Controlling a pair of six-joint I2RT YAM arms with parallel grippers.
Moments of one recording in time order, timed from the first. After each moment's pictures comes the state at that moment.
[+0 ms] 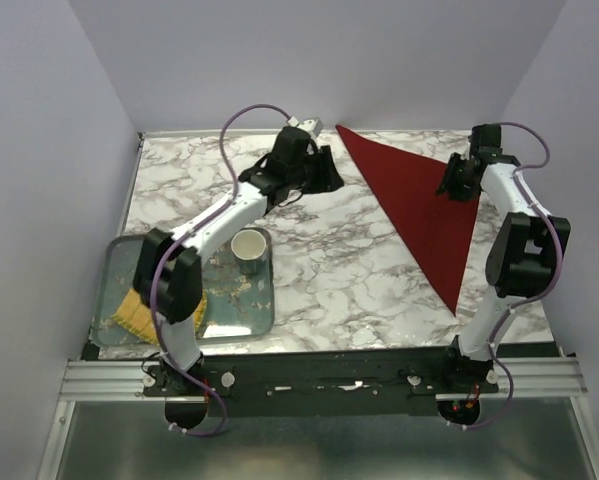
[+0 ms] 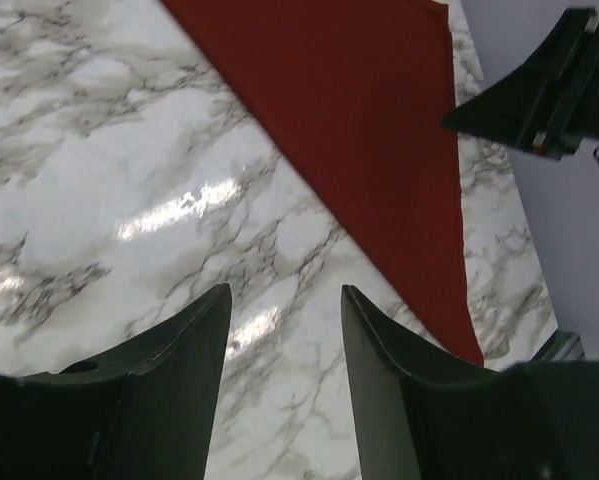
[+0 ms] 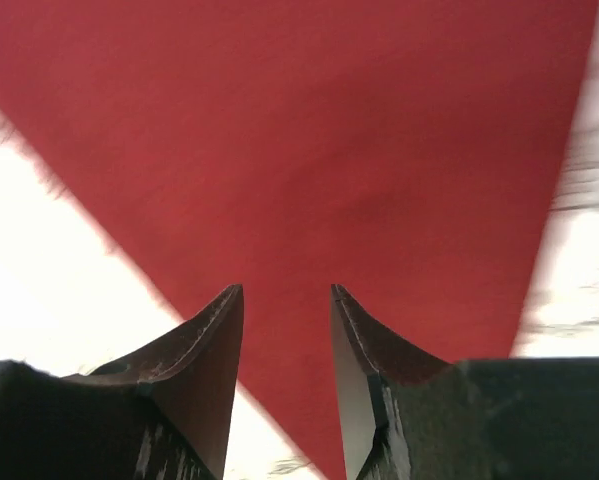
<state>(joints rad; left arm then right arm) -0.58 1.74 1.51 -0.27 0.17 -0.57 -0.16 1.92 1.58 -0.64 -0.07 0.26</state>
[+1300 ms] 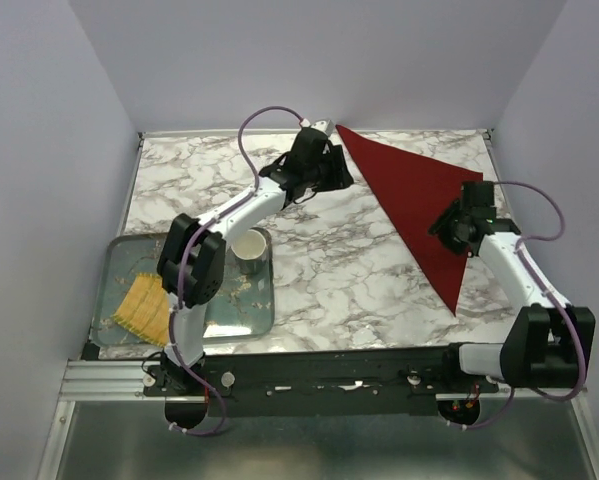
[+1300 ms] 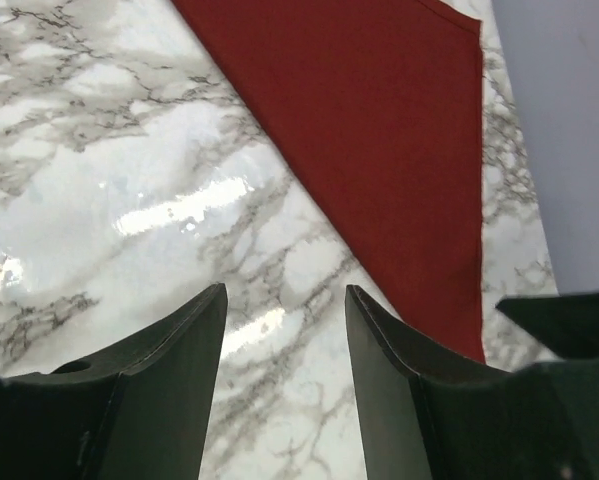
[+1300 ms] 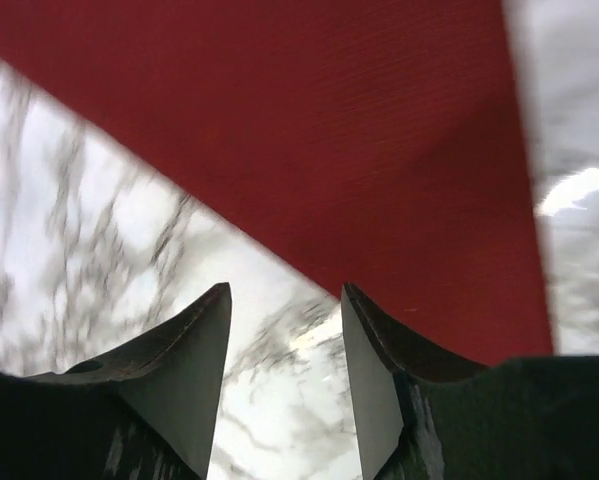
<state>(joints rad) -0.62 2.03 1.72 -0.22 0.11 -0.62 0.01 1.33 0.90 -0.51 0.06 0.63</state>
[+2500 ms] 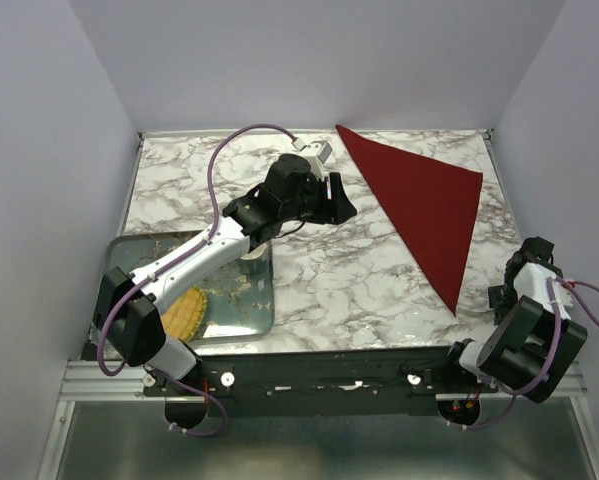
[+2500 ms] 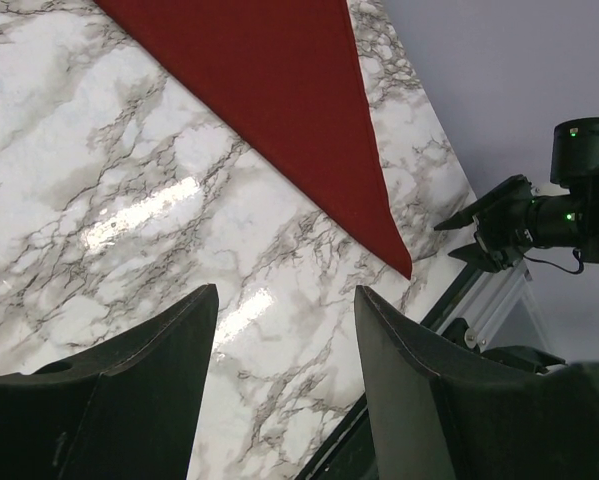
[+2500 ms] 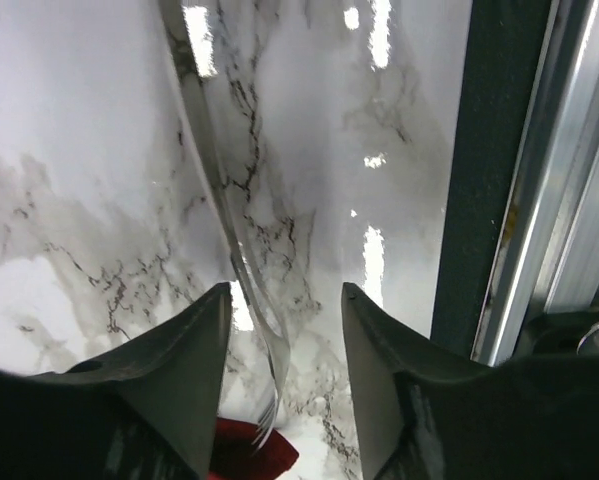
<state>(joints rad) -0.76 1.50 1.32 -0.23 0.18 -0.59 -0.62 1.25 0.65 -0.78 0.35 0.94</state>
